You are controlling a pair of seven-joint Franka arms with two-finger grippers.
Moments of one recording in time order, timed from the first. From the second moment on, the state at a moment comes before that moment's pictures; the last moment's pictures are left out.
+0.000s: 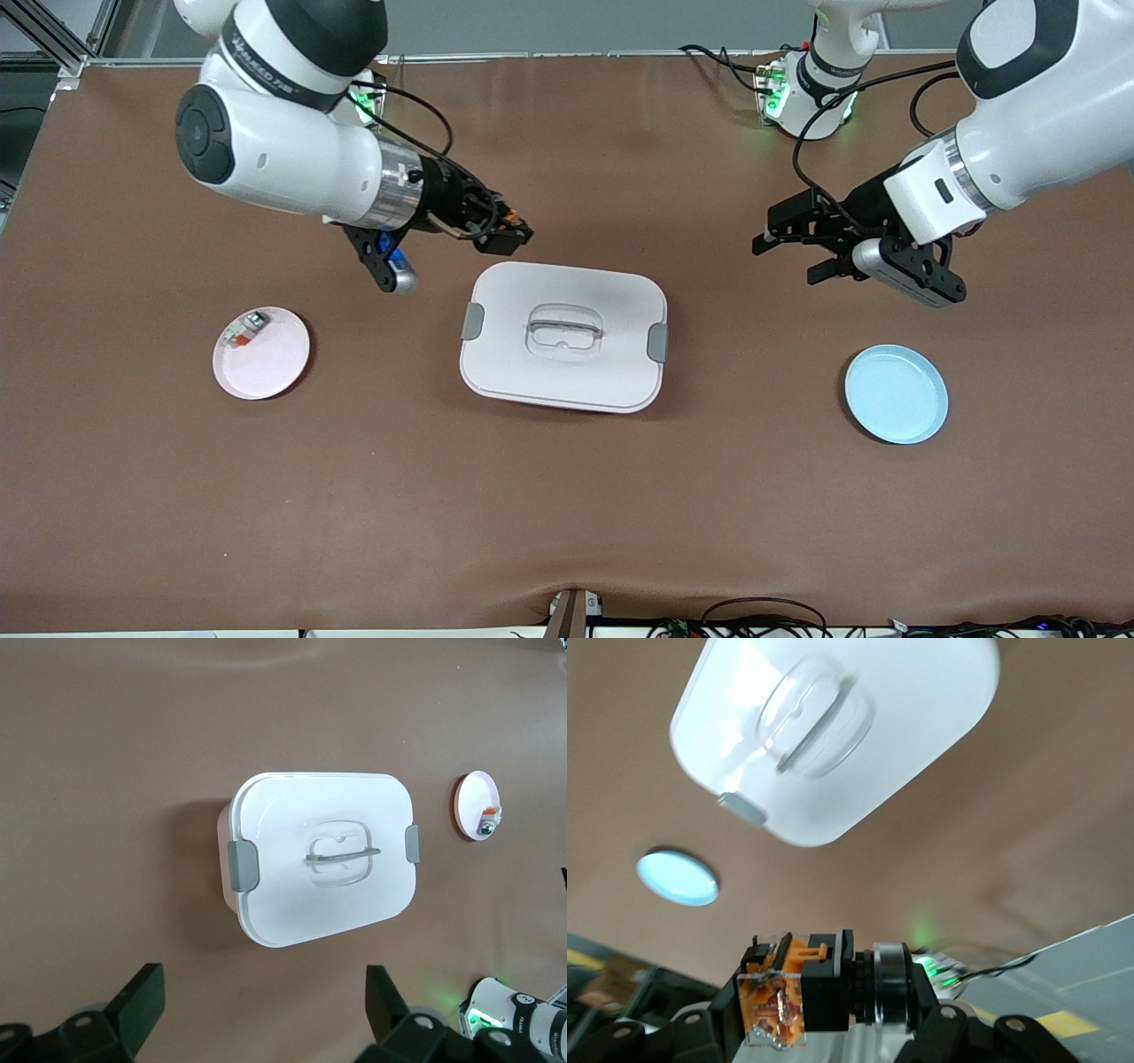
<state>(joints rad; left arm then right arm) 0.03 0.05 -0.29 -1.70 -0.52 1.87 0.06 0.58 0.31 -0.07 -1.39 0.71 1.76 1.36</state>
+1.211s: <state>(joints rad) 0.03 -0.11 -0.44 -1.90 -0.71 2.03 0.05 0.71 0.43 -0.07 -1.35 0.96 2.08 1.56</state>
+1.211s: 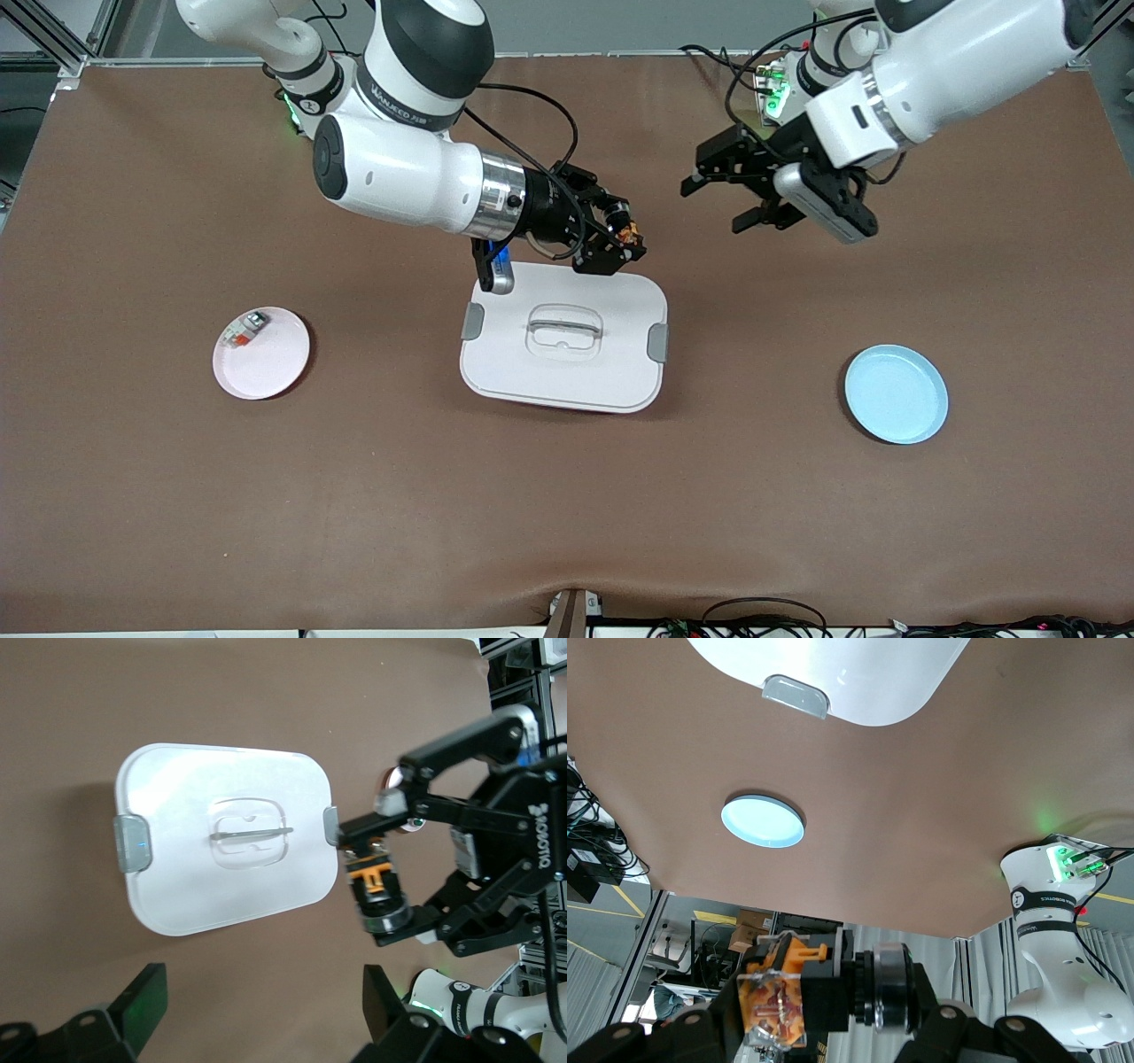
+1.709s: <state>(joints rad) 0.03 -0.10 -0.50 -1.92 -0.82 2.18 0.05 0.71 0.43 -0.07 -1.34 0.96 2.08 1.56</state>
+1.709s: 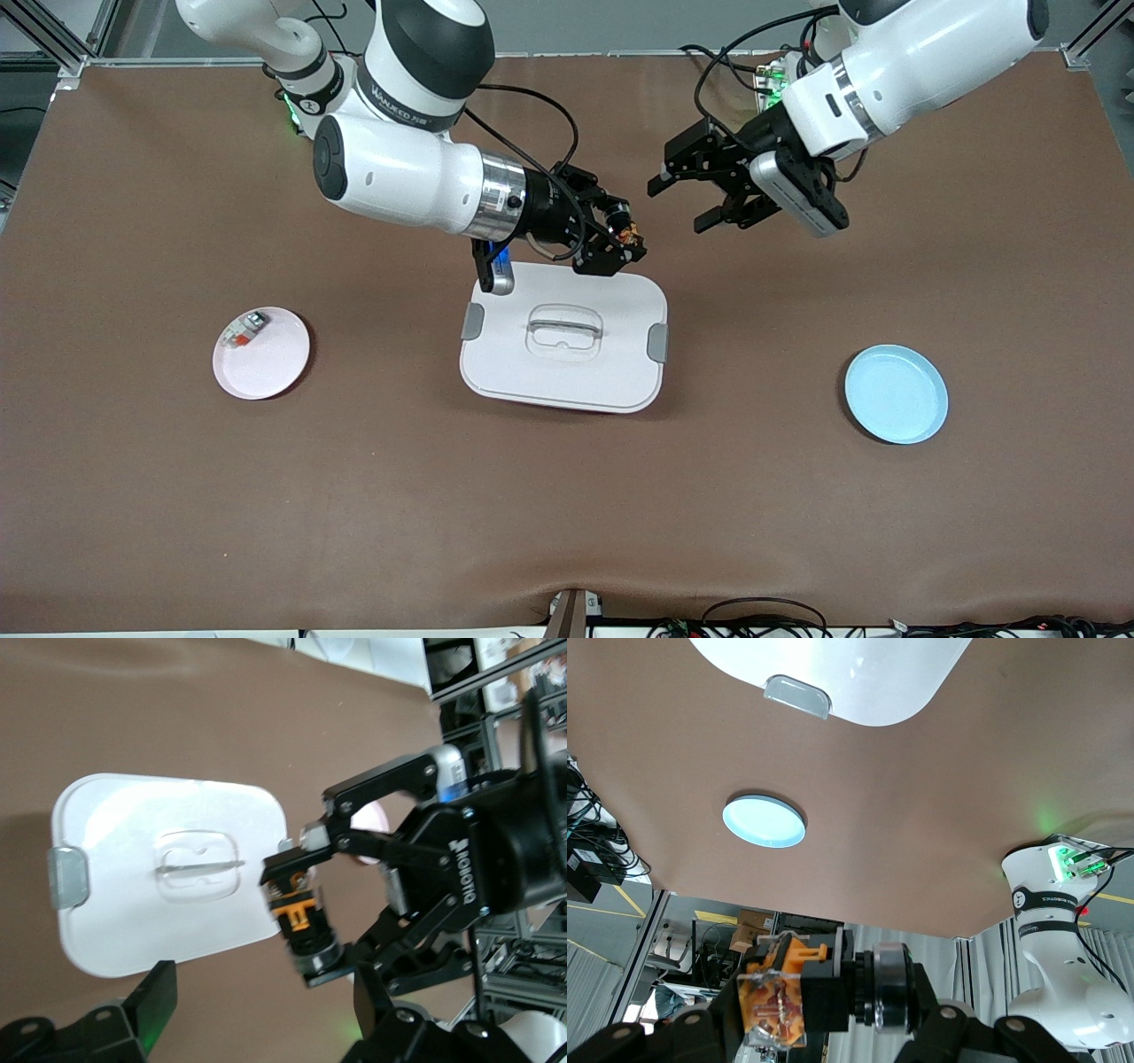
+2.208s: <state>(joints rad) 0.03 -0.05 -0.54 -1.92 -0.88 2.30 0.05 0.71 0.43 -0.07 -1.34 0.96 2.08 1.56</state>
